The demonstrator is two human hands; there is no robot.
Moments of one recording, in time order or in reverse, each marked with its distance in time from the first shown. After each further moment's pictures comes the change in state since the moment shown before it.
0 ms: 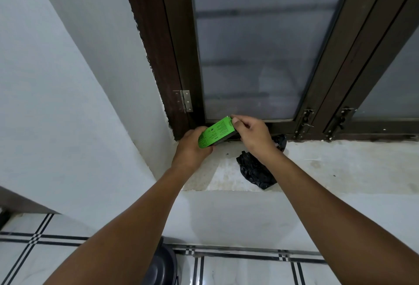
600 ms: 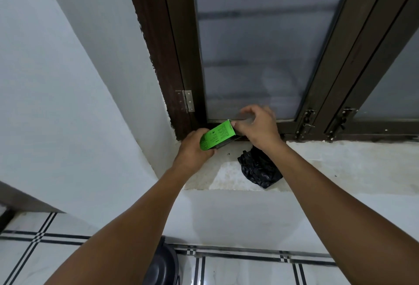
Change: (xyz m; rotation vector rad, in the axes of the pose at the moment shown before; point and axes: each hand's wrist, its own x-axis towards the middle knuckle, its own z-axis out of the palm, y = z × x) left_hand -0.003 -0.001 -0.002 0.030 -0.040 0.000; right_hand 0.012 -0.009 -0.015 -0.327 0.097 -0.050
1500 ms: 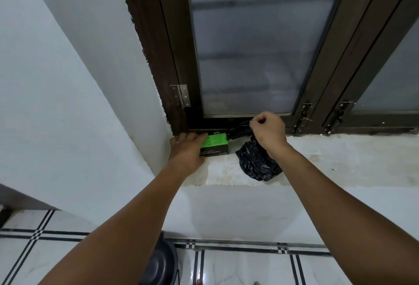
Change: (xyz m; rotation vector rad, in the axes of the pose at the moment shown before) left_hand 0.001 -0.012 0.003 0.702 -0.215 0.058; right_hand -0.014 0.024 -0.009 0.136 0.066 0.279
